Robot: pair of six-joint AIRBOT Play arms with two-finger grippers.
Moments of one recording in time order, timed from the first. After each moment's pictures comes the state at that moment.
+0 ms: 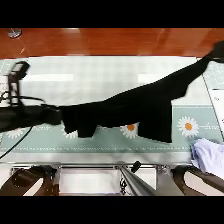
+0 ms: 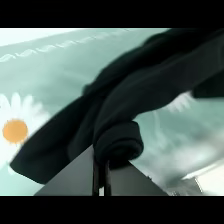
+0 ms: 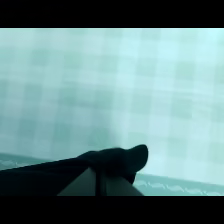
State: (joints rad) left arm -0.33 -0.63 0.85 1.27 -1.16 -1.69; right arm -0.16 -1.21 1.63 -1.32 1.38 1.40
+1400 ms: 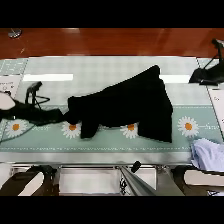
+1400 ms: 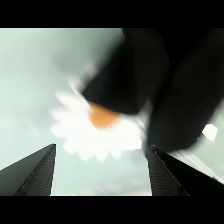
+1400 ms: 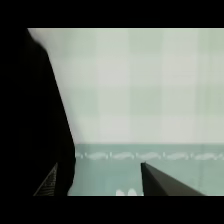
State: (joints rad) left arm 0.07 -0.94 0.69 1.16 -1.24 -1.44; right arm -0.31 -1.49 1.50 -1.37 1.39 1.36
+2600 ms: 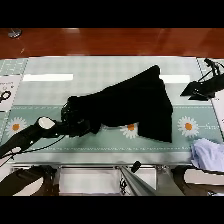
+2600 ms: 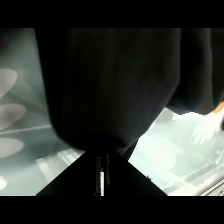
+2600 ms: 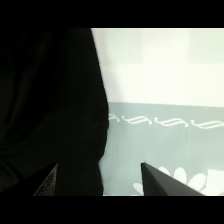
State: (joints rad) left arm -0.31 -1.14 0.36 0.59 -0.67 -1.38; right arm -0.39 -1.49 1.30 -1.18 1.43 1.26
